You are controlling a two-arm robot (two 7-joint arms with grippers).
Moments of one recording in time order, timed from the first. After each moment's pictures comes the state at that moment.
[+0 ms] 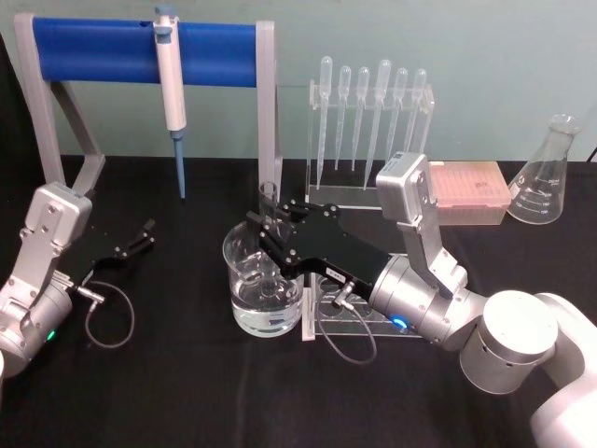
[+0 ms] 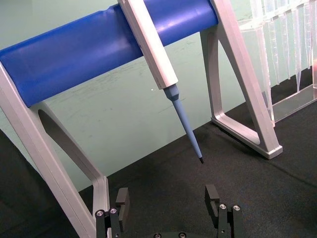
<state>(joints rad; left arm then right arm) -0.20 0.60 0.45 -1.41 -0.25 -0.12 0.03 0.33 0.30 -0.54 -1.45 0.34 -0.09 0.48</state>
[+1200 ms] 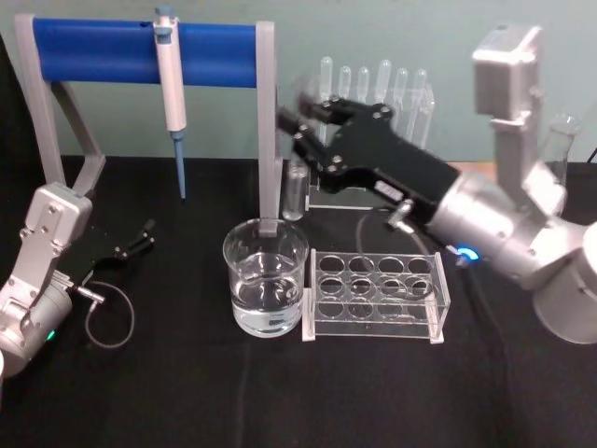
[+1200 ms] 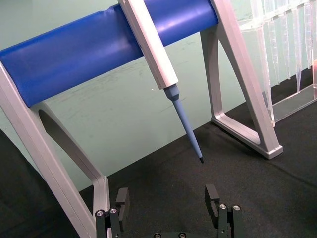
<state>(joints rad) -0.20 0.60 0.45 -1.41 -0.25 -0.12 0.03 0.31 0.41 -0.42 -1.82 0.42 0.10 0.44</state>
